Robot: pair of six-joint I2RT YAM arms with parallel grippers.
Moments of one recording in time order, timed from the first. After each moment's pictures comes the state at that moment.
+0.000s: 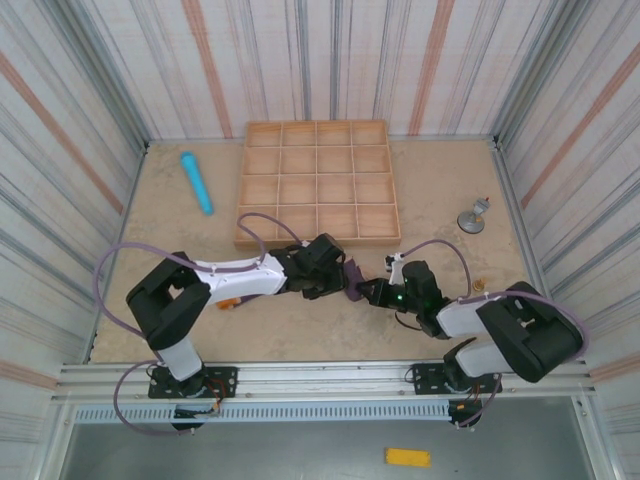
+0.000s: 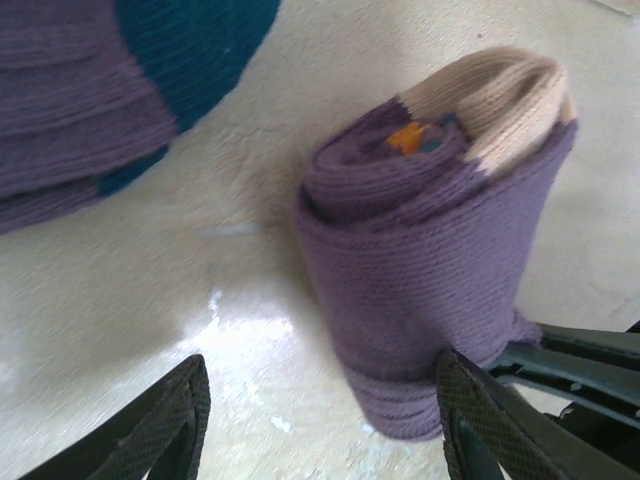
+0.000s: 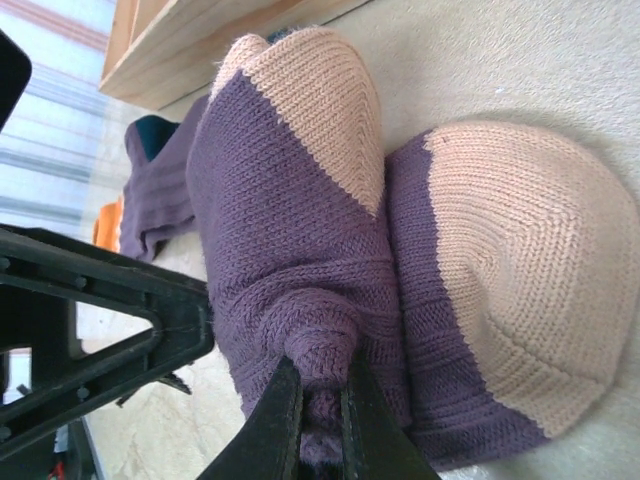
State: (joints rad) left arm -0.96 1.72 1.00 -0.28 0.06 -1.09; right arm 0.54 1.40 0.14 0.70 -0.40 0.81
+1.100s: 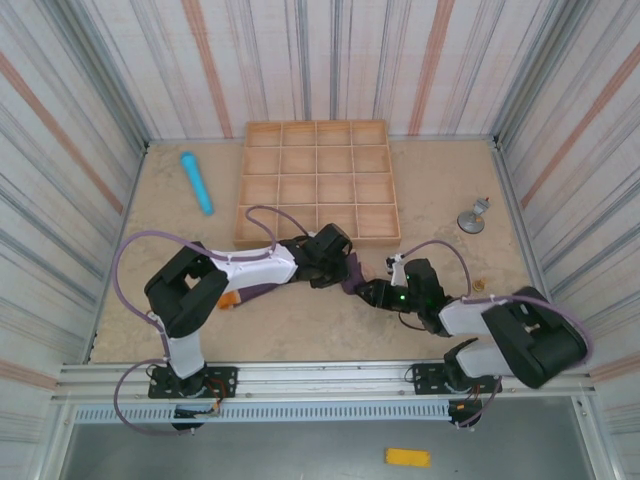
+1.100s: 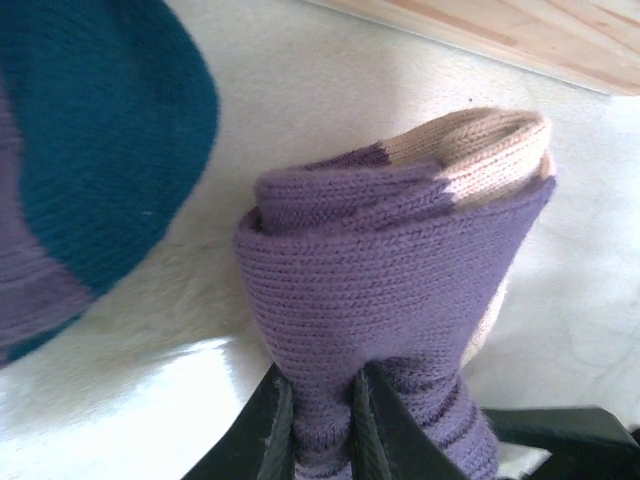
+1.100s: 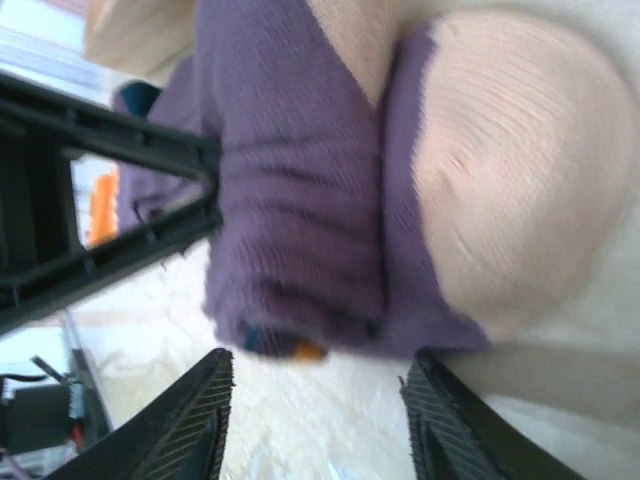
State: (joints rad) left arm -0.91 1.82 1.12 -0.31 0.05 -1.08; right arm 0.52 1.29 0.16 0.49 -0.47 0.78
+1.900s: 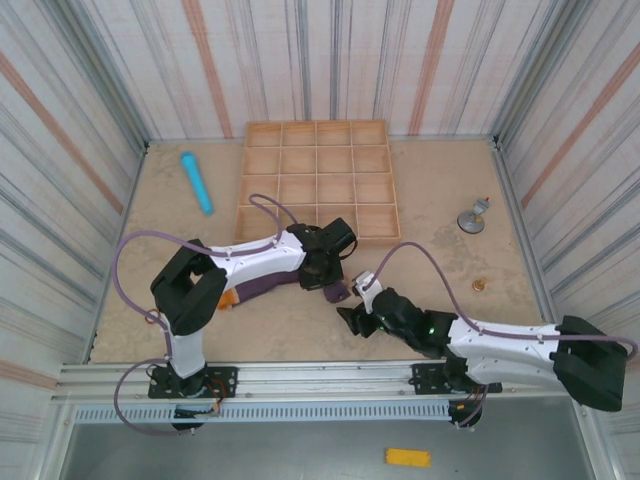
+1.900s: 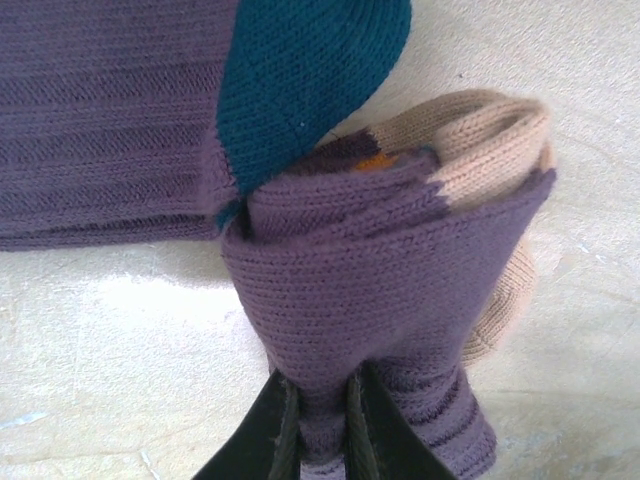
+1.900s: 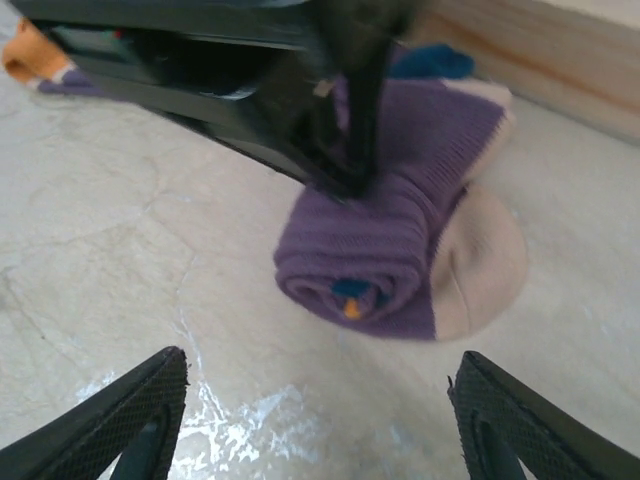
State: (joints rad) left arm -0.93 1.86 1.31 -0.78 0.00 -1.07; right arm 1.13 1.00 0.26 0.15 0.27 0.30
